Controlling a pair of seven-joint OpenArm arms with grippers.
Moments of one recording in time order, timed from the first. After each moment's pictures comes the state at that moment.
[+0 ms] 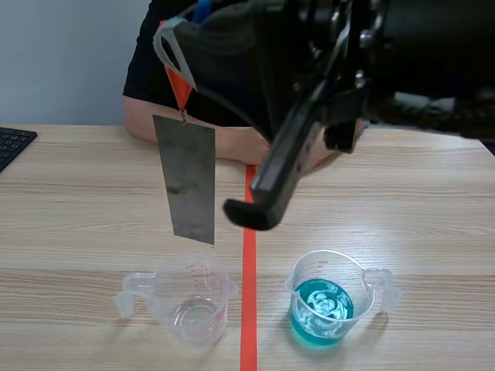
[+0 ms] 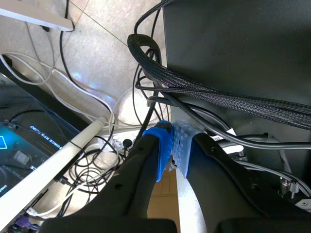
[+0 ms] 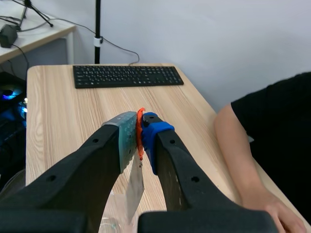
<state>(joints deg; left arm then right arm) 30.9 -11.1 -6.7 35.8 5.5 -7.5 -15.9 -10.5 19.4 -11.6 137.0 29.7 40.7 -32.6</state>
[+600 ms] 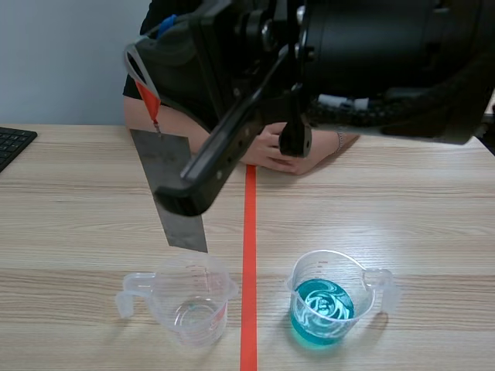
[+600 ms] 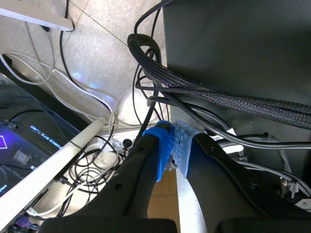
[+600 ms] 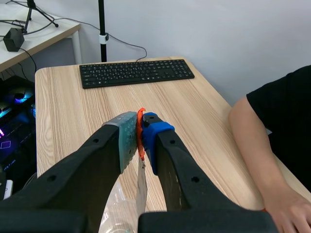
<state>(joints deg) 30.9 -11.1 -6.7 35.8 5.5 -7.5 -15.9 -7.4 12.4 -15.4 133.1 29.4 40.8 -38.8</state>
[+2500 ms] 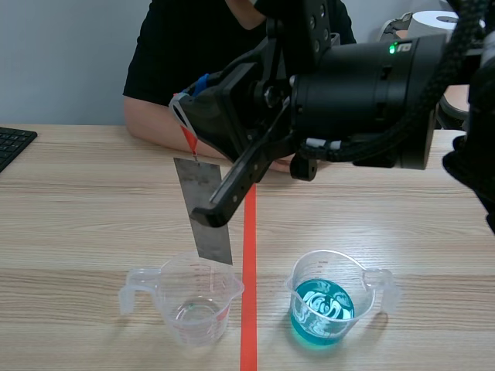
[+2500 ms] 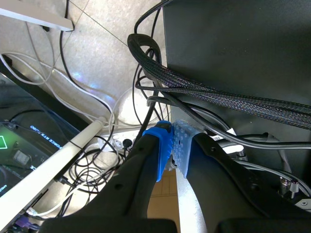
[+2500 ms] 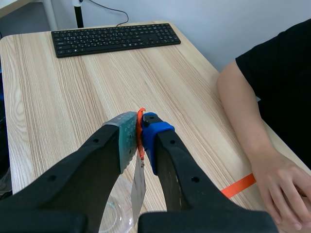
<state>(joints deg) 30.9 -11.1 -6.7 35.8 5.5 -7.5 -15.9 -6.8 12.4 -15.4 126.0 21.7 40.7 -36.6</state>
